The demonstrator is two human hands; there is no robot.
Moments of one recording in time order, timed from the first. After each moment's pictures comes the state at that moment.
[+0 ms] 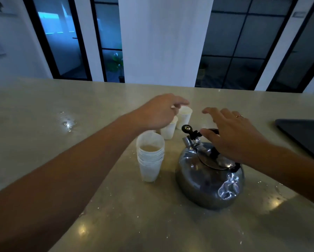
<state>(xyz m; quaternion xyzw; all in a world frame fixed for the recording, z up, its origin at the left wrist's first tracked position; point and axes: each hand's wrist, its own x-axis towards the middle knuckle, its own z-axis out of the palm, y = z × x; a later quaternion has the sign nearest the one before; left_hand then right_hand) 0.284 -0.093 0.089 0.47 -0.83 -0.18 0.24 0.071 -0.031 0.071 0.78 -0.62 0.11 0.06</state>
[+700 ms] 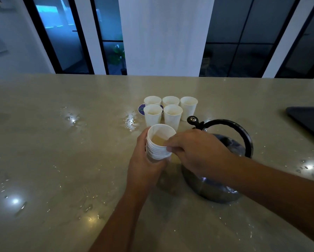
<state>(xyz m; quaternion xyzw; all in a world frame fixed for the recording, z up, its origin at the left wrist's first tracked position) 0.299 -0.005 -0.052 0.54 -0.58 -0.29 0.53 0.149 -0.017 0.040 0.86 -0.49 0.09 -0.07</state>
